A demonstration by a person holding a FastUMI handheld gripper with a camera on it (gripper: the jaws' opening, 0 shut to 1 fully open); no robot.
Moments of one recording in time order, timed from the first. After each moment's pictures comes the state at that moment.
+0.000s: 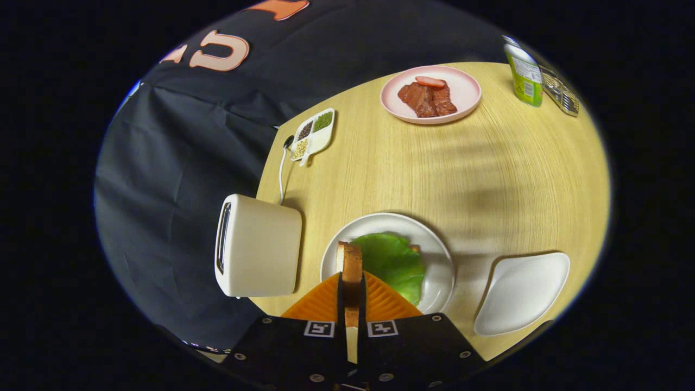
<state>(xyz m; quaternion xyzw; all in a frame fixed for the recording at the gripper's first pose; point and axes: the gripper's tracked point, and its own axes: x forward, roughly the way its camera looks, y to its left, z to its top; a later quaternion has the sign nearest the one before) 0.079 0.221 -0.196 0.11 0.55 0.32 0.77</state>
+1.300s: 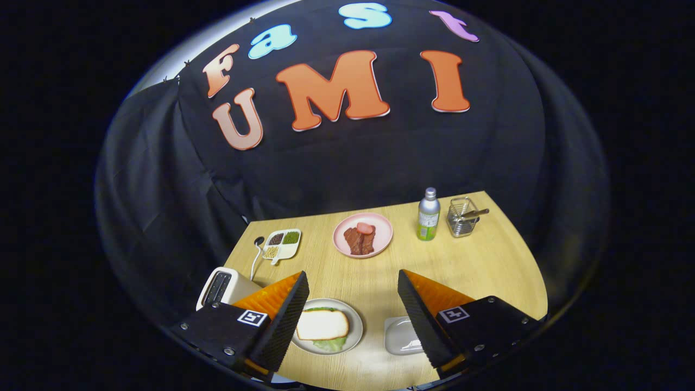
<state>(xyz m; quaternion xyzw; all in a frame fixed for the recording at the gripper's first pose) 0.099 0.103 0.033 0.04 0.22 0.16 0.96</state>
